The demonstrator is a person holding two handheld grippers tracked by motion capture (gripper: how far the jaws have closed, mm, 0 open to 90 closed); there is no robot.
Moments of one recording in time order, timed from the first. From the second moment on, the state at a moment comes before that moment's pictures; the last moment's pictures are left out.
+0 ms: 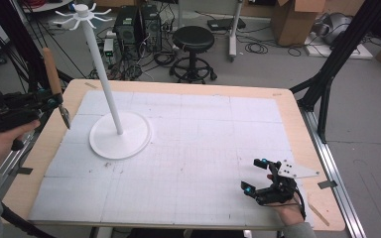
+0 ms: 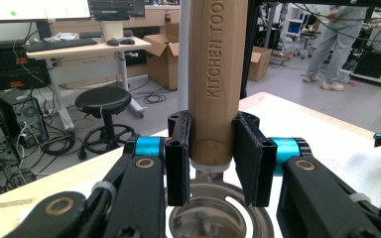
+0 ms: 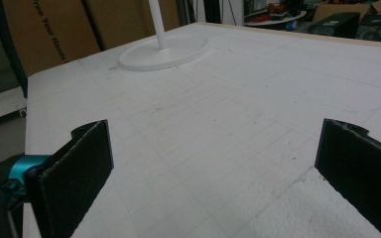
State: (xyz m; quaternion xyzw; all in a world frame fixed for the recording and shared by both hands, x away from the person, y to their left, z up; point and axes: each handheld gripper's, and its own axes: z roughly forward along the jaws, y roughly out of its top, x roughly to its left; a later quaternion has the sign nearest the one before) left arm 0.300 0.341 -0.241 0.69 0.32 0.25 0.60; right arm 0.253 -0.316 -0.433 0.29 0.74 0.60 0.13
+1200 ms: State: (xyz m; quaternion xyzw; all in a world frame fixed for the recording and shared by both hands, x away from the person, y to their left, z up) left arm 0.316 0.343 -0.204 0.70 0.33 0.25 0.58; right arm 0.257 -0.316 -0.431 0.29 0.73 0.61 0.12
